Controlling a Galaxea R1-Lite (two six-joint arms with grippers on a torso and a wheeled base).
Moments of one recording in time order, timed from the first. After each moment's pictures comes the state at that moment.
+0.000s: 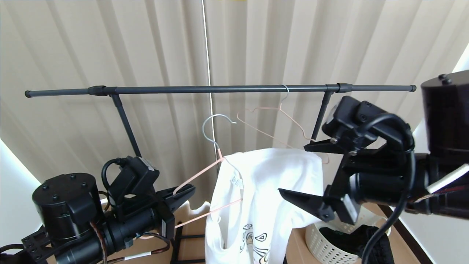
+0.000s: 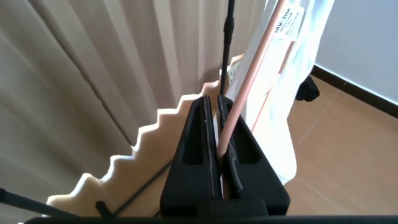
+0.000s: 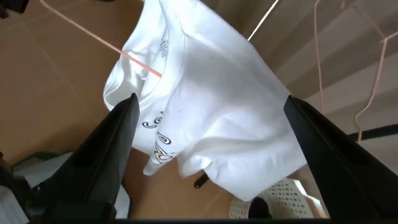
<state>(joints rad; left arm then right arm) -0.50 1.67 -0.24 -1.23 -0.21 0.14 0.79 1.45 -1.02 0.08 -0.04 -0.28</state>
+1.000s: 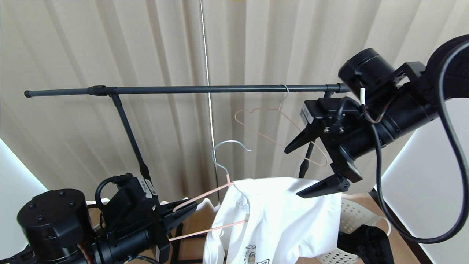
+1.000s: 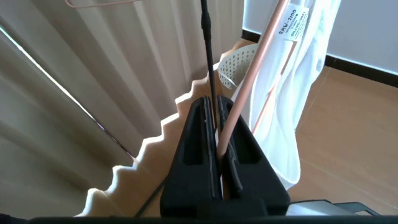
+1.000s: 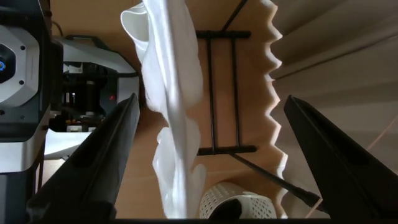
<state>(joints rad) -0.54 1.65 -0.15 -1.30 -0.28 0.26 0.47 1.87 -1.75 0.94 0.54 -0.97</state>
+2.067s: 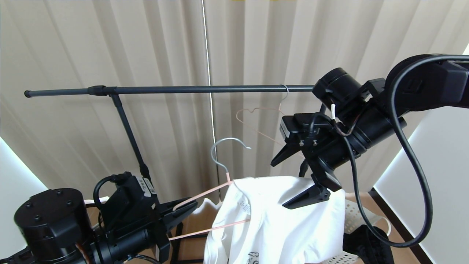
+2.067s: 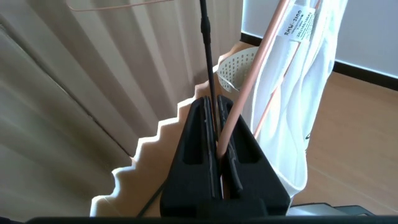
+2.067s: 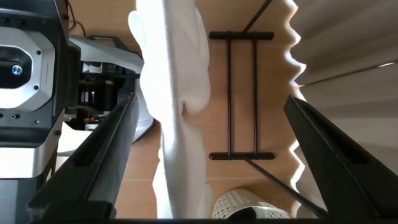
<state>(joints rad) -0.54 1.64 -0.15 -1.30 -0.28 0.25 0.52 1.95 -1.76 0.94 0.55 -0.95</state>
